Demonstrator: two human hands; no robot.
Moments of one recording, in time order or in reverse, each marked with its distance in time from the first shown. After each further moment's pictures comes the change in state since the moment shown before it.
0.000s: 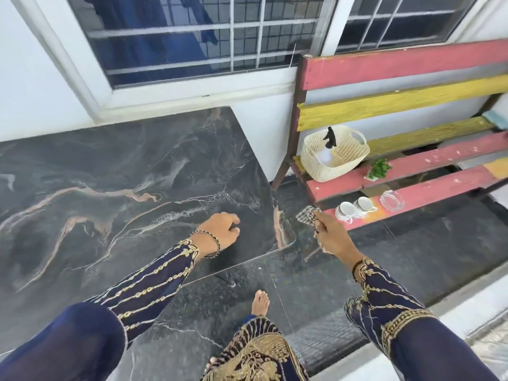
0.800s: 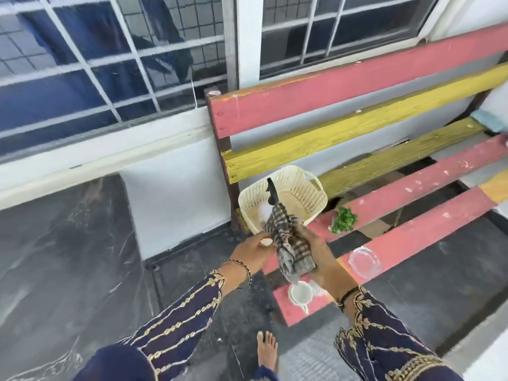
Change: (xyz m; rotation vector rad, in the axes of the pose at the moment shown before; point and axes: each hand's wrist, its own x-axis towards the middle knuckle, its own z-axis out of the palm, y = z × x) left_hand 0.345 0.279 0.031 -0.600 -0.224 -0.099; right_hand 0.270 0.099 -0.154 1.448 -0.201 0.474
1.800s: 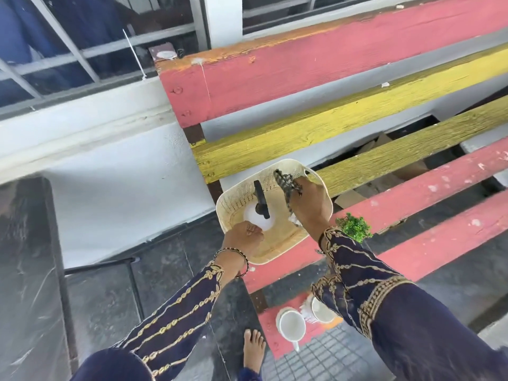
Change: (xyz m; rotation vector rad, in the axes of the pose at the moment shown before) left_hand 0.175 -0.005 0.009 -0.127 0.212 -0.230; right_hand 0.195 -0.085 -0.028 -1.526 0.549 -0.493
